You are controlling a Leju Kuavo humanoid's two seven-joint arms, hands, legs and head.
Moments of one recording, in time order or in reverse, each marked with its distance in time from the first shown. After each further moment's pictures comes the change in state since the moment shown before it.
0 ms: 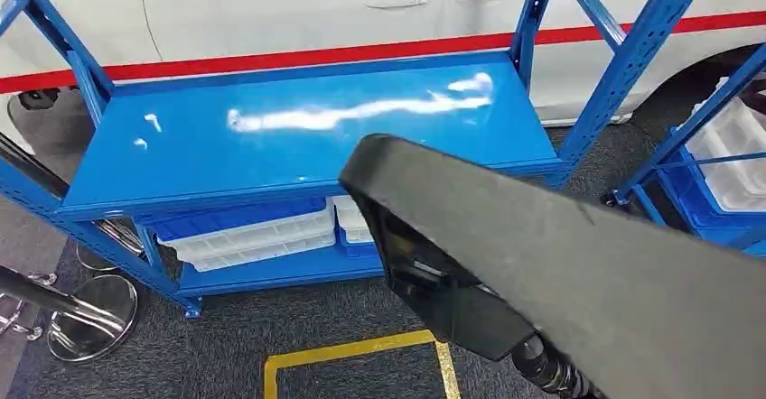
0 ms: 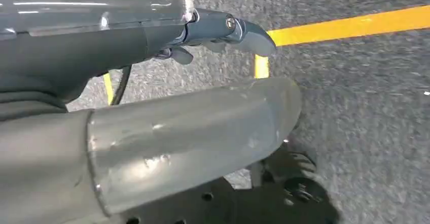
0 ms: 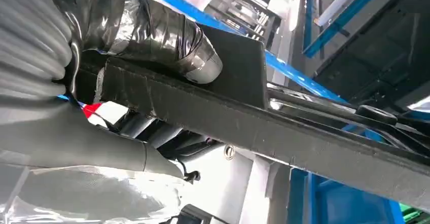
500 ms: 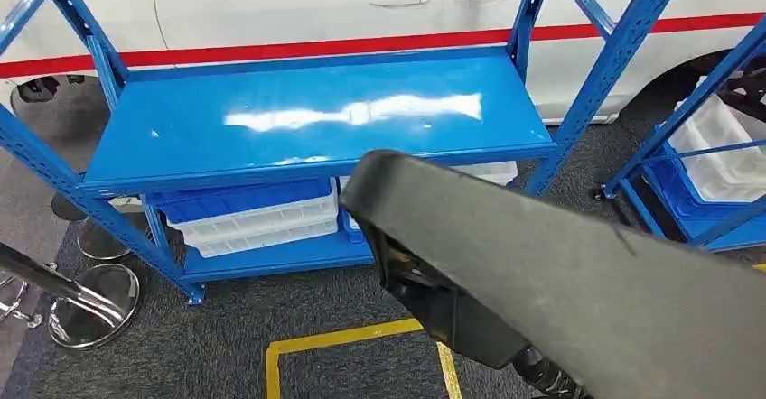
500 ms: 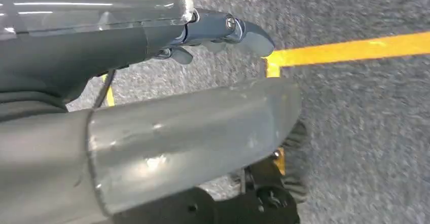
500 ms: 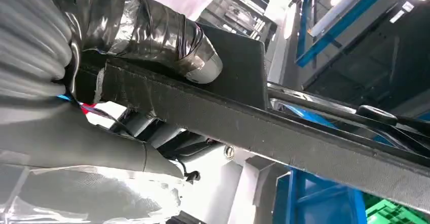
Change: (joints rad) left arm -0.007 0.010 -0.002 0.000 -0.002 -0.005 -0.003; right arm -0.019 -0.005 0.010 0.000 -0.003 0.011 -0.005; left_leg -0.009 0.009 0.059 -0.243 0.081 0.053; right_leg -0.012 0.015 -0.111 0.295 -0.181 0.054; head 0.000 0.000
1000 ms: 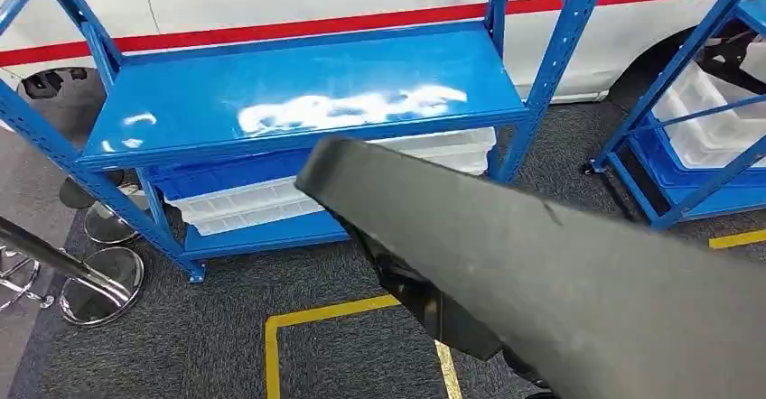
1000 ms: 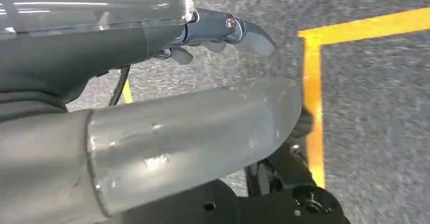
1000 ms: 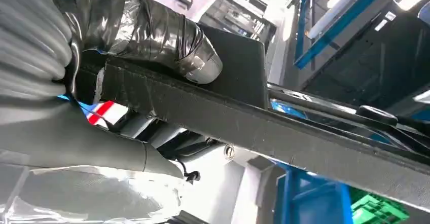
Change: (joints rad) left arm 0.004 0.001 -0.001 0.000 -0.002 0.008 0.005; right arm -0.029 -0.002 0.027 0.015 -0.016 0.001 0.037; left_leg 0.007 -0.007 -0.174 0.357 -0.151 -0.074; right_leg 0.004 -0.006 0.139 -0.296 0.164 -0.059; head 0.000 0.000
